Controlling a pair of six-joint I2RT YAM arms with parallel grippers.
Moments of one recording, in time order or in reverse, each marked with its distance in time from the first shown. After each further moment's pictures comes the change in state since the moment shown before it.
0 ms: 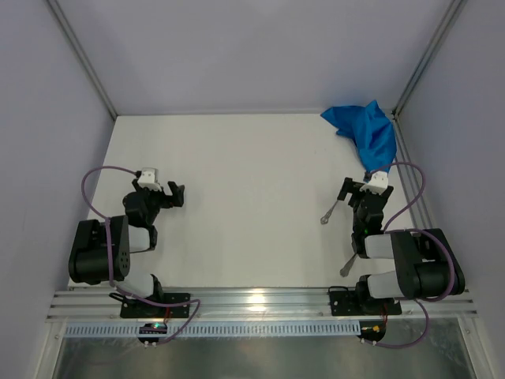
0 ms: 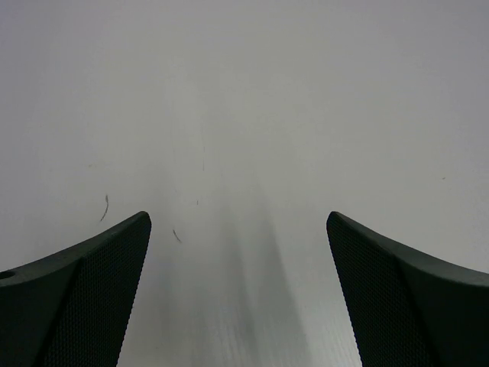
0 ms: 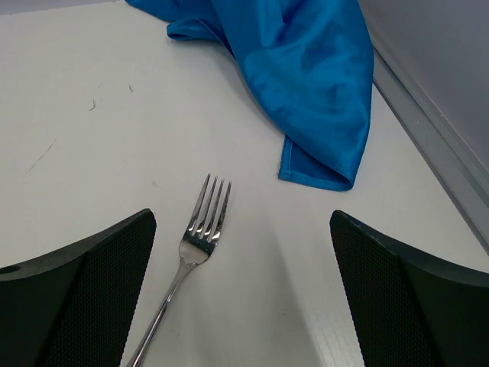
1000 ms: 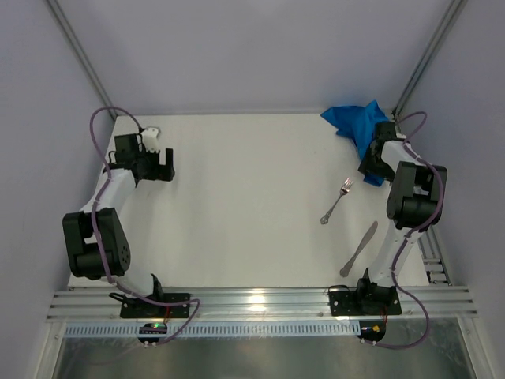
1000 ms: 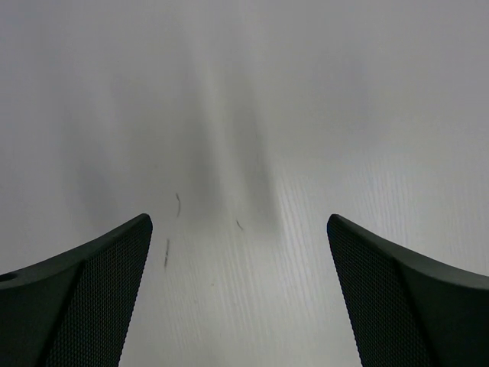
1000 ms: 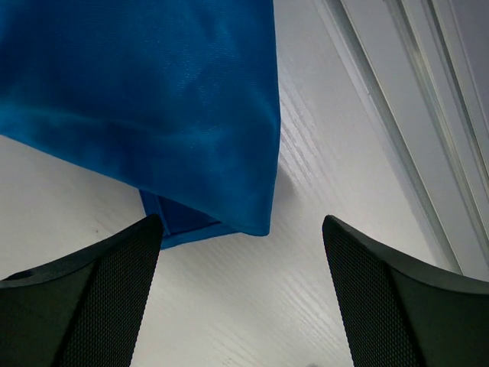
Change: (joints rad) left arm 0.000 0.019 0.814 -1.294 -0.074 0.261; right arm -0.237 0.578 1.217 -1.638 0.046 0.267
